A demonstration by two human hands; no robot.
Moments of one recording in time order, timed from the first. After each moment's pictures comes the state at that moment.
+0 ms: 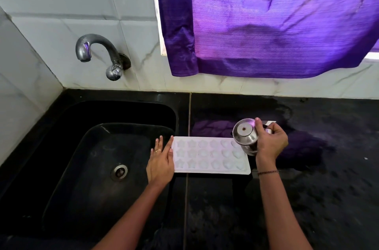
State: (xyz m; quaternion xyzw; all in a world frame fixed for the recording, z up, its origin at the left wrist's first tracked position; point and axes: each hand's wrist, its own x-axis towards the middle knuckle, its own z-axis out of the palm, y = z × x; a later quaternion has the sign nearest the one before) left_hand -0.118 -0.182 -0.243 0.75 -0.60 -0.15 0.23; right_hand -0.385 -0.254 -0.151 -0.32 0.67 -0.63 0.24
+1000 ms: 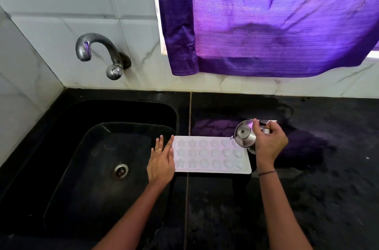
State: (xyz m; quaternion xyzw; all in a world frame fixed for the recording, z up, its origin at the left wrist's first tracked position) left_hand -0.119 -0.181 -0.242 0.76 -0.59 -0.15 0.23; right_hand -0.383 -0.251 -0.155 -0.42 0.66 -0.60 0.14
